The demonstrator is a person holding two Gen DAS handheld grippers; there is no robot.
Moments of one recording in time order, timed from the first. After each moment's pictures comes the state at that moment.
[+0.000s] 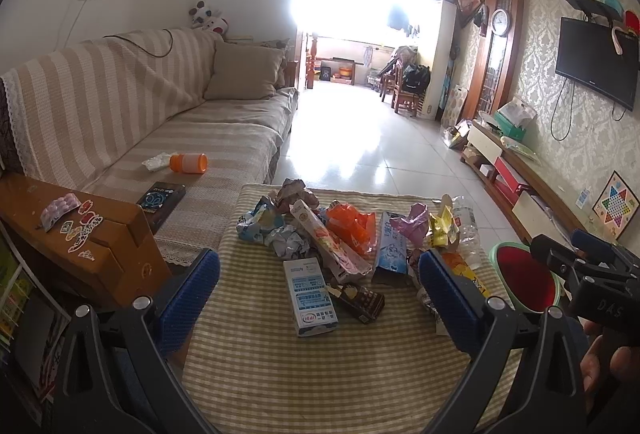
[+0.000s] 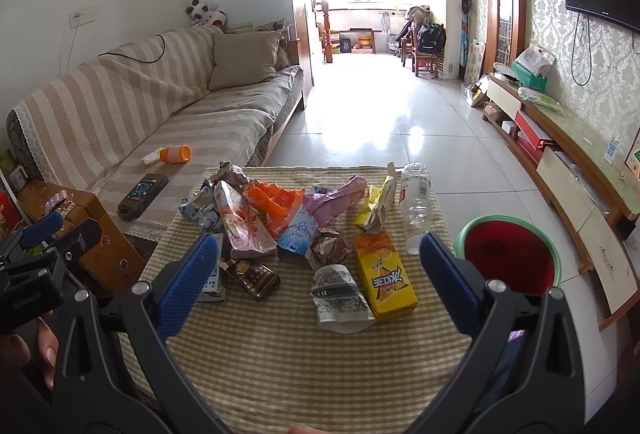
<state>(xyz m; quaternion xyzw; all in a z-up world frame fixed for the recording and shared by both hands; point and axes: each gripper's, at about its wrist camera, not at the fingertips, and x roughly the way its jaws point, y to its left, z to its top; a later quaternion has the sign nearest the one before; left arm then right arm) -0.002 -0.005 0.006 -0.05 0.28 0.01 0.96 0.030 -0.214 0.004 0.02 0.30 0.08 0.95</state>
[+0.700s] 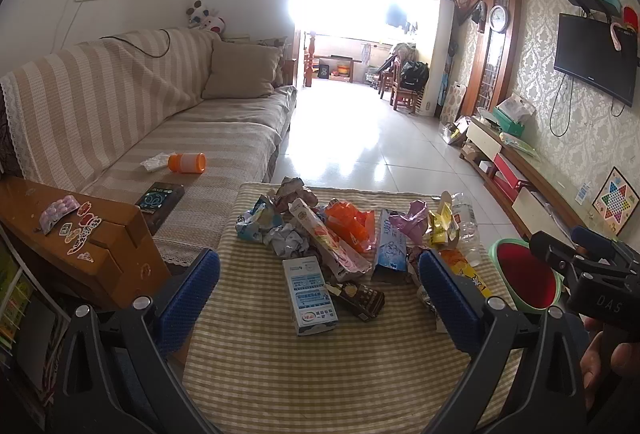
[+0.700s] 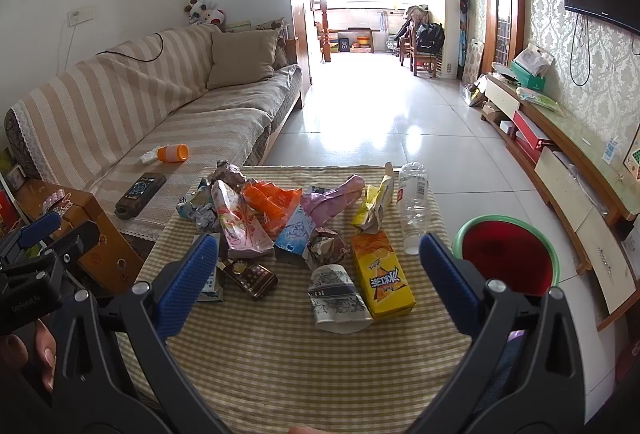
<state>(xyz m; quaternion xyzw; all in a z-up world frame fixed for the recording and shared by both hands) -0.002 -0.007 0.007 -0.05 0.29 0.01 0.96 0.033 -0.213 0.002 0.02 0.30 0.08 0.95</state>
